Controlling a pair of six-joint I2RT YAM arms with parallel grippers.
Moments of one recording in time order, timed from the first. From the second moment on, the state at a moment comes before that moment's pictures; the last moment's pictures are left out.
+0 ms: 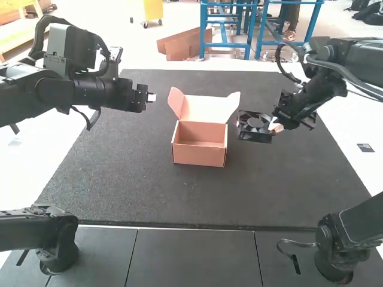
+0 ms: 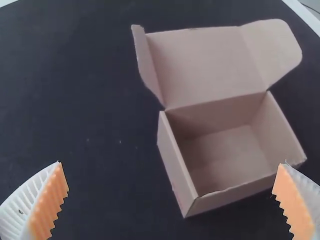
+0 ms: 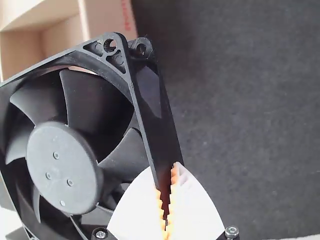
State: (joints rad) left arm -0.38 0.90 0.86 -0.45 0.03 -0.09; right arm 0.24 1.31 1.13 -1.00 -0.30 0.51
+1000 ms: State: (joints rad) left arm -0.38 0.86 0.85 -0.52 0.03 -0.09; right arm 0.61 1.62 1.21 -0.55 -0.14 0.85
